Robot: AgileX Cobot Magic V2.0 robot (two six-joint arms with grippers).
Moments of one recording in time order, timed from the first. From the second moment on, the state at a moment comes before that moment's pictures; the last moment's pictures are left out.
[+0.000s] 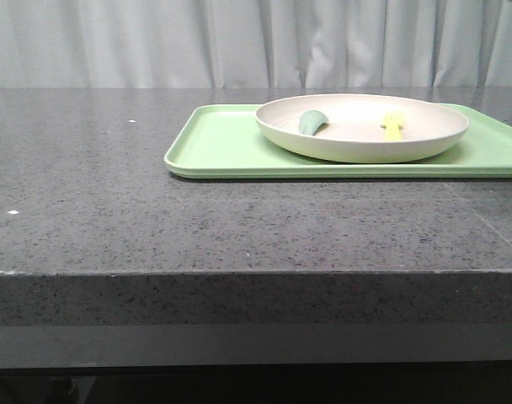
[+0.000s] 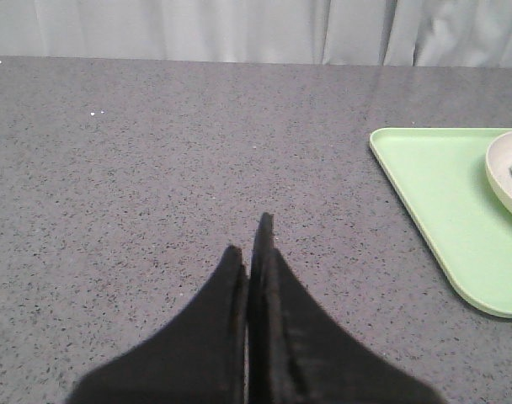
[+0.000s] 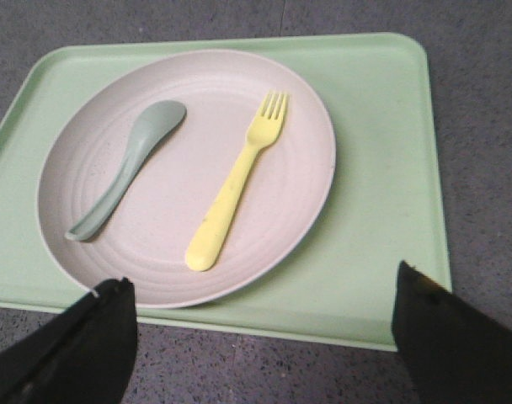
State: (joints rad) left arm -0.19 0.66 -0.54 0.17 0.22 -0.24; right arm 0.14 1.11 -0.96 0.17 0.55 0.07
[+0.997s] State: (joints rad) left arm -0.19 0.66 -0.54 0.18 0.22 -0.24; right arm 0.22 1.84 -1.51 0.14 0.77 0.10
